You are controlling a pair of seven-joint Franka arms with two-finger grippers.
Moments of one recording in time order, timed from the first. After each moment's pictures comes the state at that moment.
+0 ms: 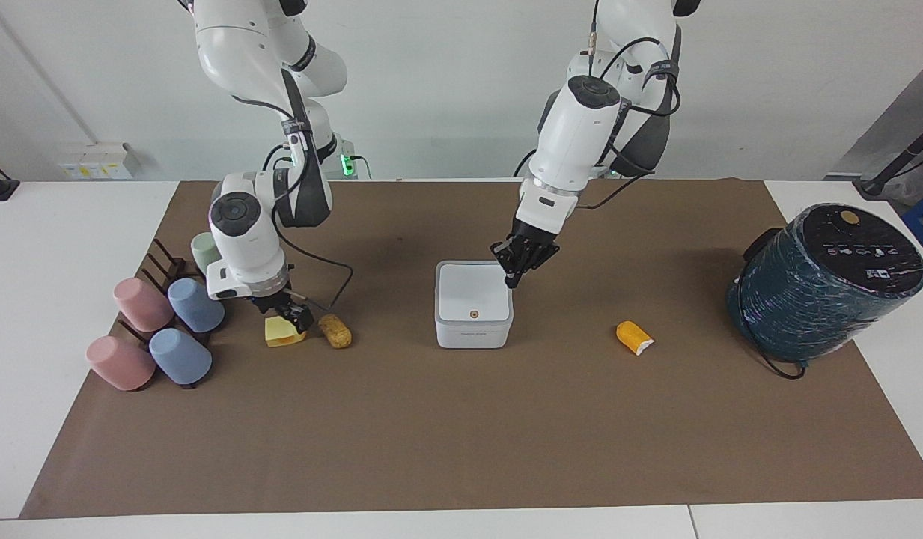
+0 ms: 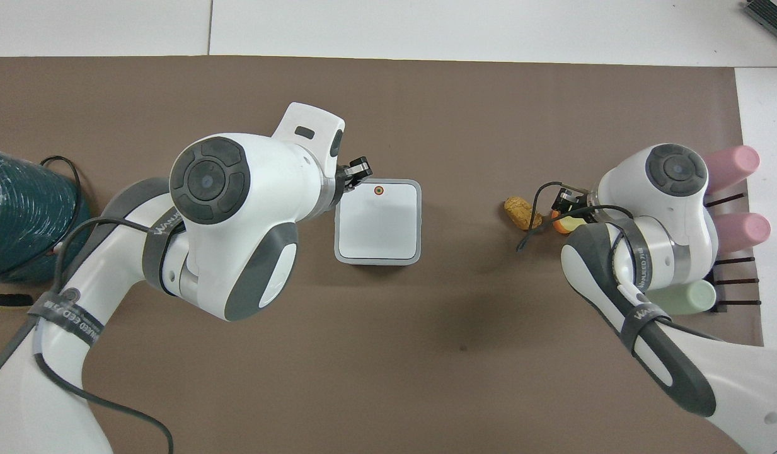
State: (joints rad) left arm -0.41 0.21 -0.16 -1.76 -0.10 2.31 -0.85; right arm 0.10 0.28 -0.03 -2.03 -0.13 2.29 0.64
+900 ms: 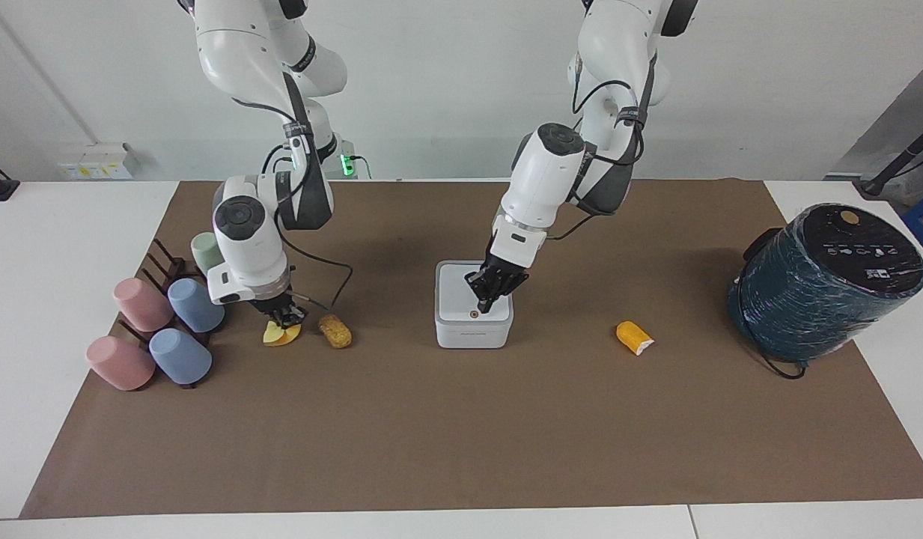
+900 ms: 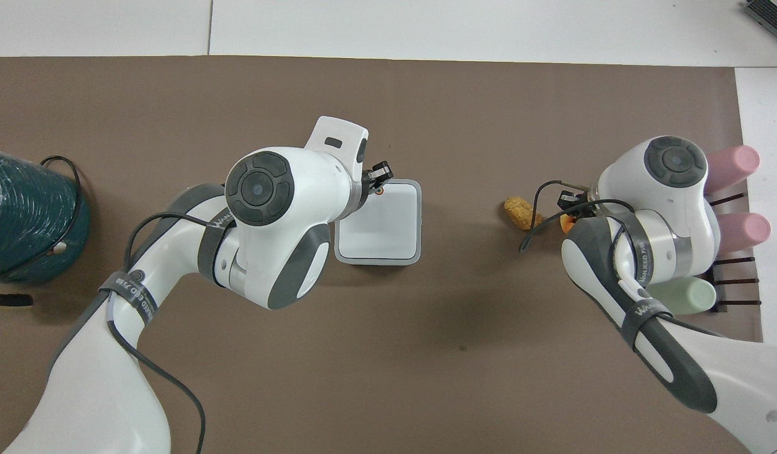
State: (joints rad) left arm -0.45 0.32 -0.16 -1.77 -0.11 2.44 -0.89; right arm 0.10 0.28 -0.03 -1.98 -0.14 2.21 0.60
